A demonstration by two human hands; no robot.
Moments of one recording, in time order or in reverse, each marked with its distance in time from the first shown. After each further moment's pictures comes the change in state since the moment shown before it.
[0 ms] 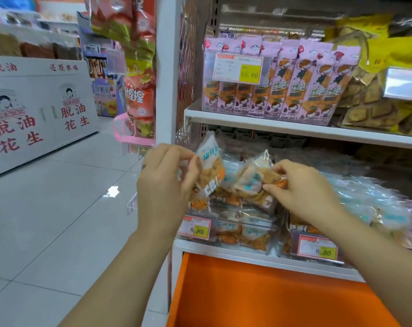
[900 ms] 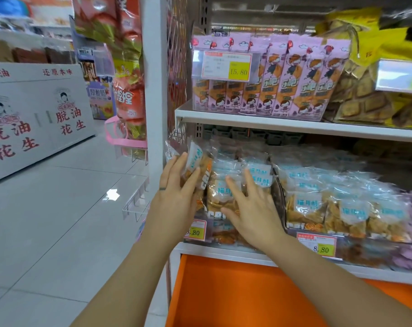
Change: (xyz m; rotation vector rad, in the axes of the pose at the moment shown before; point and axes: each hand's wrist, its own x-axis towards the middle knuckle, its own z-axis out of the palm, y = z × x) left_hand -0.038 -0.039 0.041 0.230 -0.472 0.130; right_hand -0.018 -0.019 0.086 -0.027 -0.147 -0.103
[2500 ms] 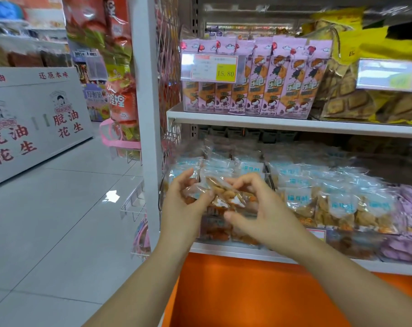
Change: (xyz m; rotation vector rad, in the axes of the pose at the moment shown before) left_hand -0.005 0.059 -0.022 -1.047 0.040 -0.647; right_hand -0.042 -0.010 -0.067 0.777 -0.017 -0.108
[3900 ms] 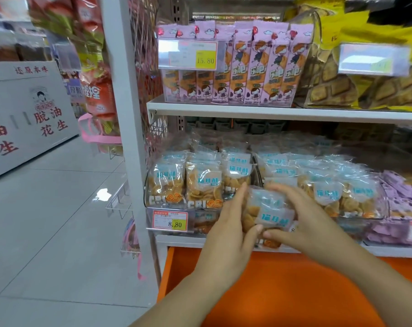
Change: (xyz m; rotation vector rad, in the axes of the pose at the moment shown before) left_hand -0.054 -0.013 0.056 0.407 -0.521 0.204; right_hand -0.053 0.036 -0.049 -0.298 0.049 0.231
